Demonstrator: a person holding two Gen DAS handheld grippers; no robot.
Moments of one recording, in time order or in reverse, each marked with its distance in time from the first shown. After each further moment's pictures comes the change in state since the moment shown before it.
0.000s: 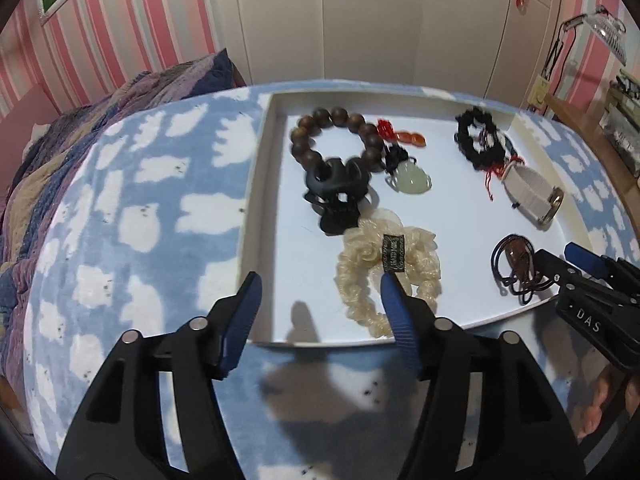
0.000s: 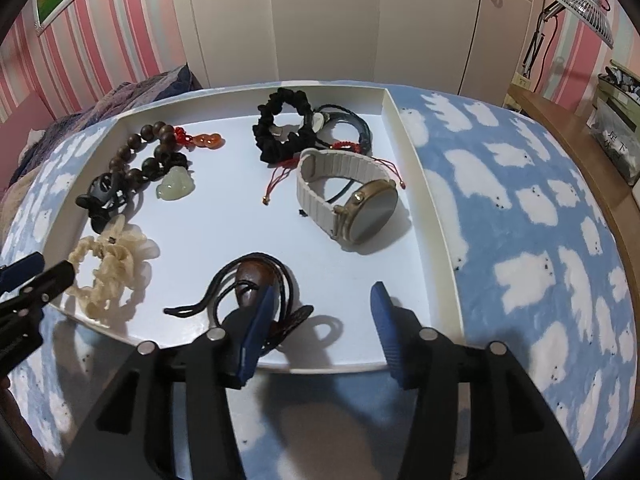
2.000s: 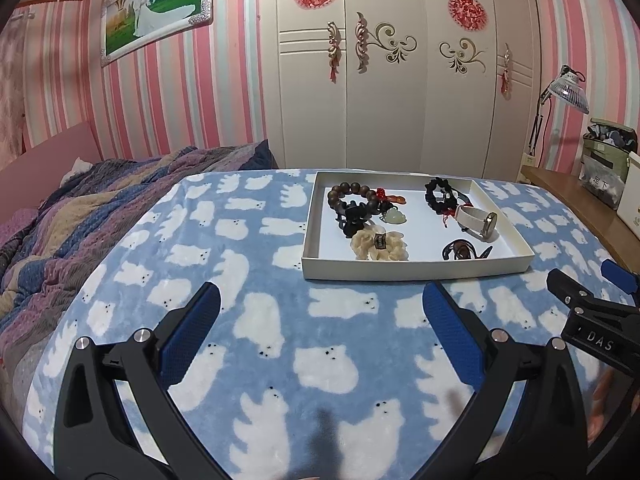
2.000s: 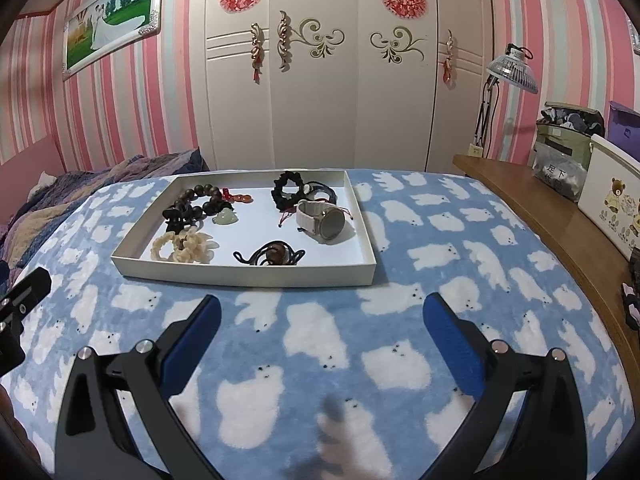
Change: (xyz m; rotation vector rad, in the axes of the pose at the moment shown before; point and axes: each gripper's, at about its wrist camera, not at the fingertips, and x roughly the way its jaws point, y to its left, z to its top) left arm -0.152 0.010 -0.129 -0.049 -0.407 0.070; right arm -0.139 -0.004 -0.112 0.018 -0.376 -0.051
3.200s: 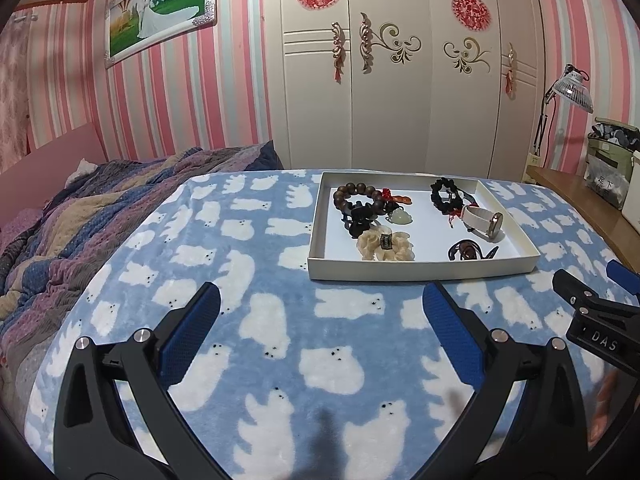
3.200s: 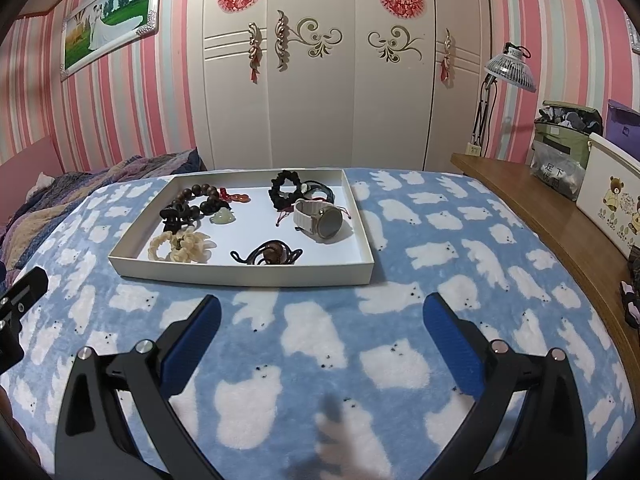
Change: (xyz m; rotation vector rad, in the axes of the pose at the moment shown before) left arm -0.001 -0.002 -0.002 0.000 -0.007 0.024; right arm 0.002 0.000 0.000 -0.003 0.000 -0.006
